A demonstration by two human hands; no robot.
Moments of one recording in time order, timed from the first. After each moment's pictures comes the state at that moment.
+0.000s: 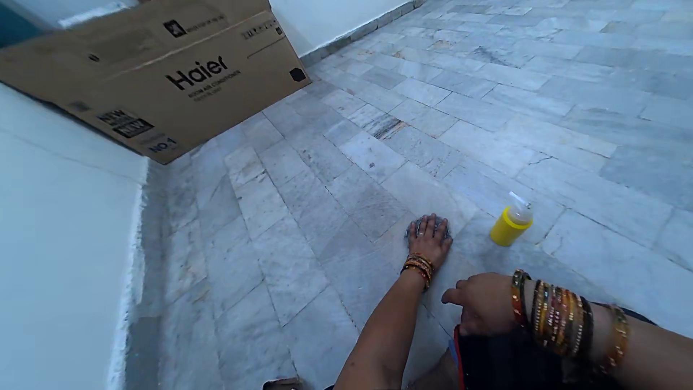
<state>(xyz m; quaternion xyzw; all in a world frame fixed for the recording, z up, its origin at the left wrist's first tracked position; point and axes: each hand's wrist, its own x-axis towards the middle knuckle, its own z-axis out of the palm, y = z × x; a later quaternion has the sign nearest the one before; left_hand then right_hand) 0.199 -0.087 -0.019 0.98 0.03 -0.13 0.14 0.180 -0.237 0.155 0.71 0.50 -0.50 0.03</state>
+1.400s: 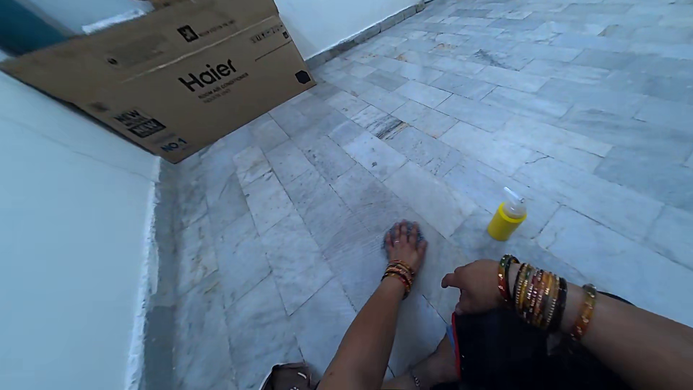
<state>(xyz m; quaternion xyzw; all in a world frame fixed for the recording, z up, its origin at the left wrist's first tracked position) 0.155 -0.050 -0.022 0.98 0.14 -0.12 0.12 0.182 -0.235 0.152 0.73 0.46 -0.50 0.03</state>
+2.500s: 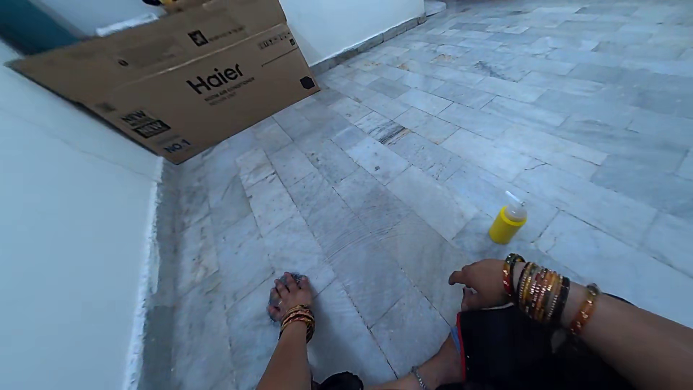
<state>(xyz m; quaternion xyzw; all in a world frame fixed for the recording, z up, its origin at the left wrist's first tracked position) -0.020 0.164 -0.016 0.82 0.57 -0.04 0.09 0.184 -0.238 0.151 0.74 0.44 -0.50 0.04</state>
